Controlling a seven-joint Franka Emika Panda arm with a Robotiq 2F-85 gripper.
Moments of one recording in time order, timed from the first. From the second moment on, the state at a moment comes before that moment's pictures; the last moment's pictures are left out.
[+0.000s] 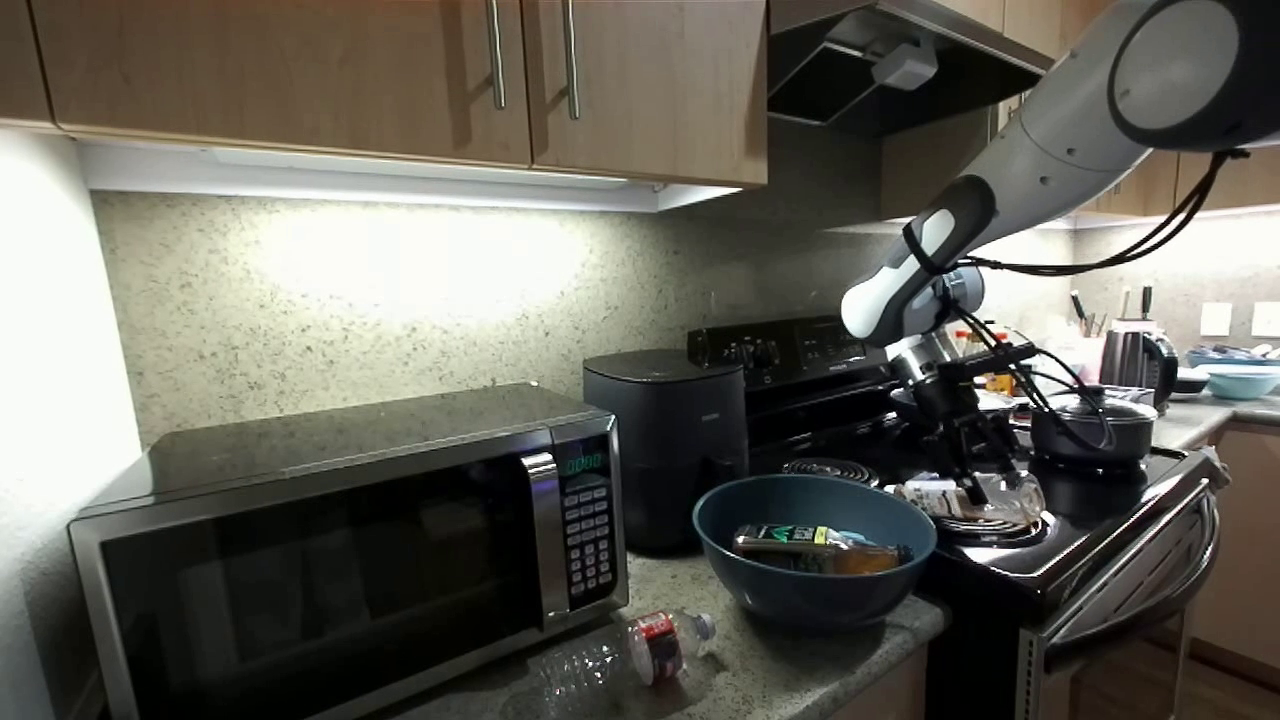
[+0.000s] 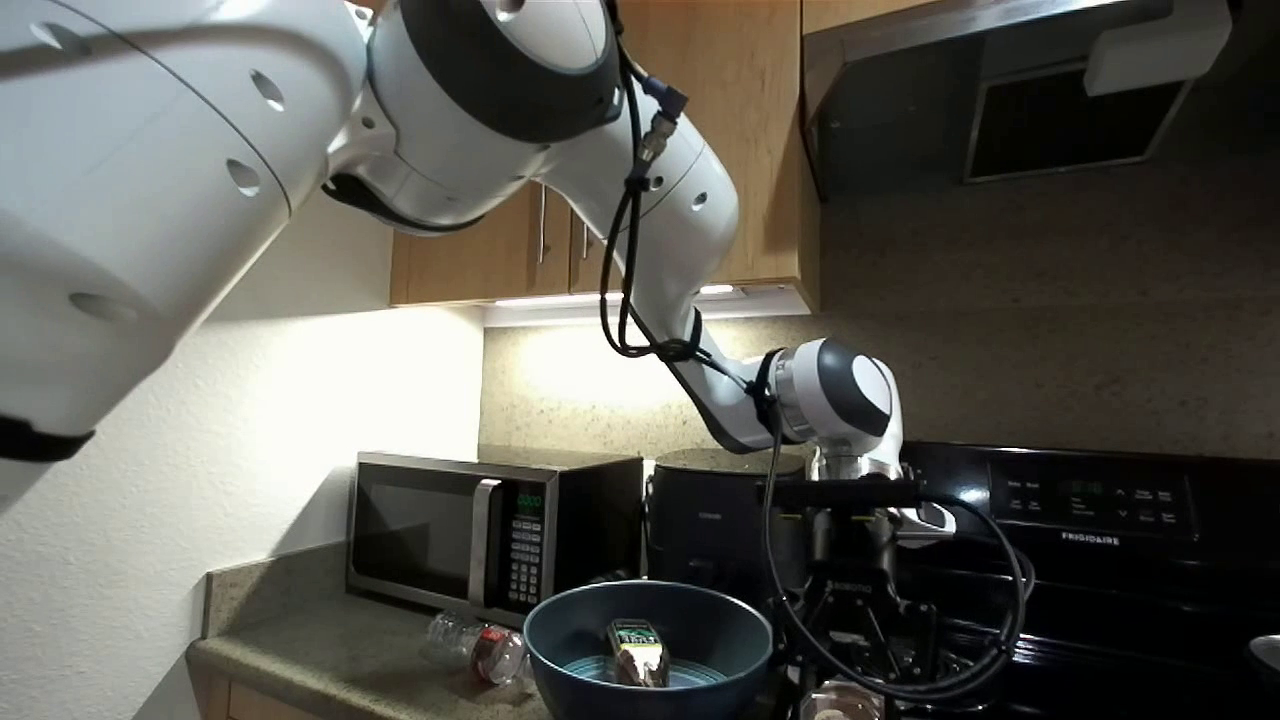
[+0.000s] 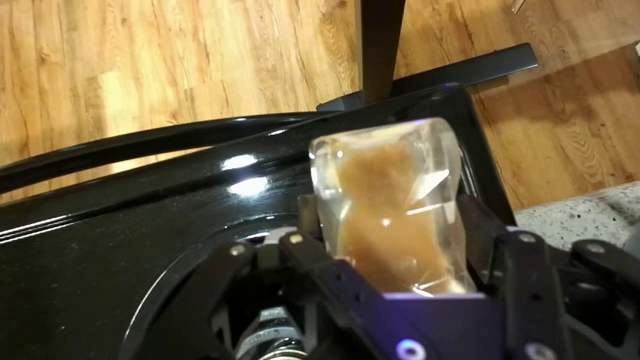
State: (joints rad) arm -0.27 0.50 -0.24 -1.69 -0.12 1.68 -0.15
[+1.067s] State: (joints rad) arm -0.19 0.39 -0.21 -1.66 -0.12 1.61 0.15
